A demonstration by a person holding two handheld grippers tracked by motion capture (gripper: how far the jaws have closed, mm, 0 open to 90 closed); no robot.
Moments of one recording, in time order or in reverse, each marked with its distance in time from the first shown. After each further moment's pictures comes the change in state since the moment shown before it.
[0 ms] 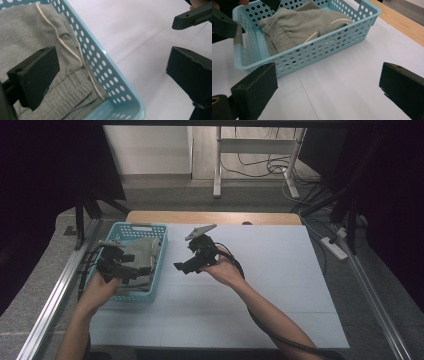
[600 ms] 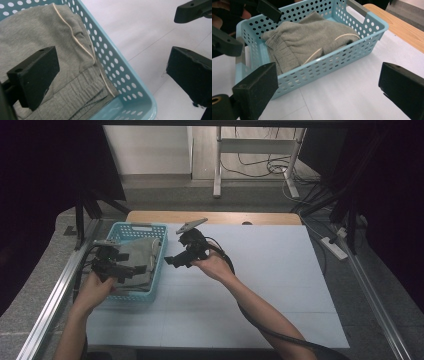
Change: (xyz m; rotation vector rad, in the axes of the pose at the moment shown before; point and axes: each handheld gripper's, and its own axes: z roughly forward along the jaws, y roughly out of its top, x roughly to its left) left arm 0.011 -0.004 -0.008 -0.008 0.050 -0.010; right arm 0.000 0.022 0.020 -0.030 0.030 0.012
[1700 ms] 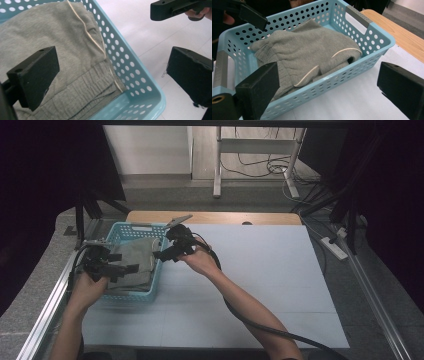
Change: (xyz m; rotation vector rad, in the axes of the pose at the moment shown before) left arm 0.018 -0.009 -0.011 -0.016 -0.002 -0.040; right arm 0.000 0.021 0.040 -0.010 -0.028 -0.009
